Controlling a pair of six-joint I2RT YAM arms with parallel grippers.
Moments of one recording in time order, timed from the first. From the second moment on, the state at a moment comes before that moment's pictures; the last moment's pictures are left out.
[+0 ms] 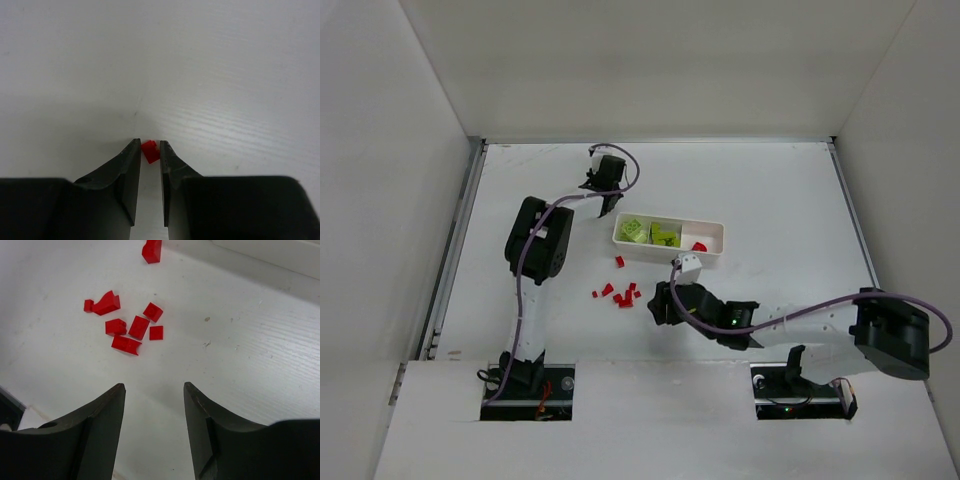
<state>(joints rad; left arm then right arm) -0.40 2.24 1.54 0.02 -0.43 -0.42 1.20 1.29 0.54 0.19 0.47 0.70</state>
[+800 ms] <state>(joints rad) -0.45 1.55 0.92 0.23 -0.37 -0.59 1.29 1.77 0.83 0.22 0.52 0.57</state>
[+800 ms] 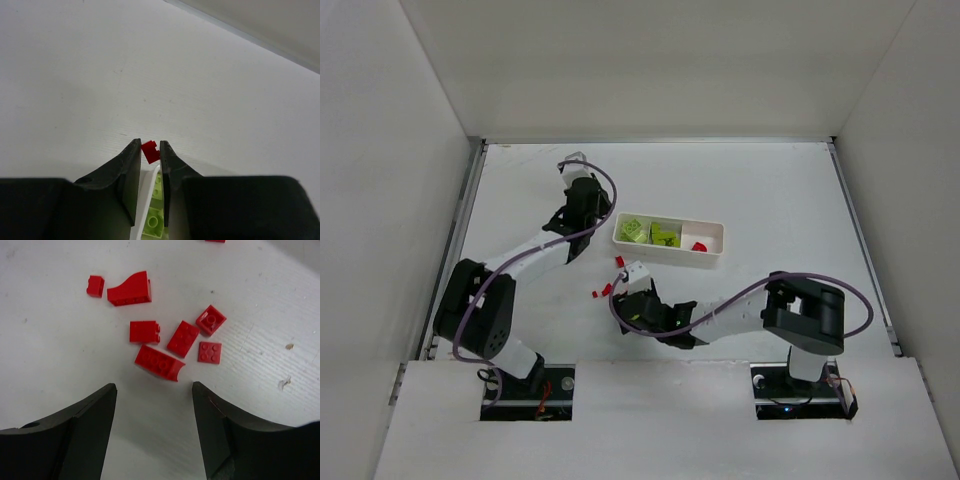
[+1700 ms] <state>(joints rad) -0.64 1.41 0.86 0.25 -0.33 -0.61 1.27 1.54 0.66 0.27 0.56 0.63</state>
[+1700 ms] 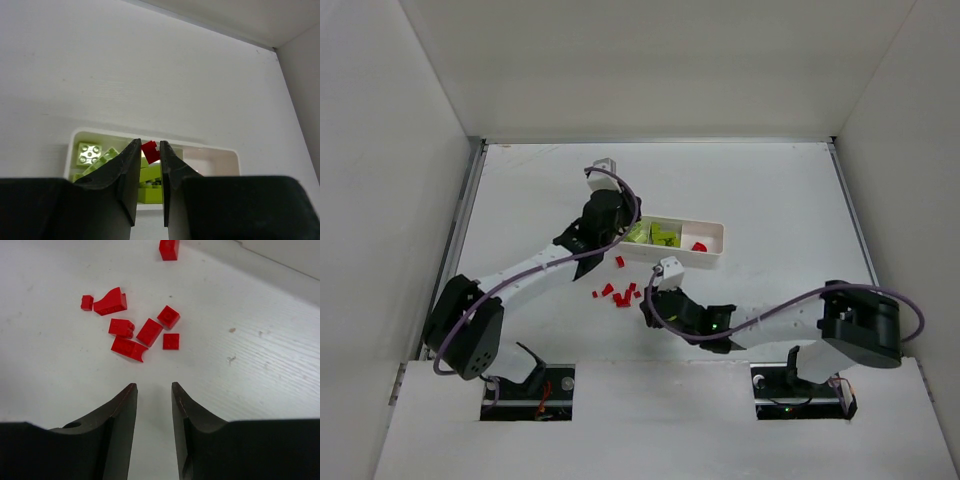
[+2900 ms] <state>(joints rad) -0.61 1.40 0.89 0.26 -0.26 -0.63 1.30 1.87 0.92 0.27 0.63 0.56</state>
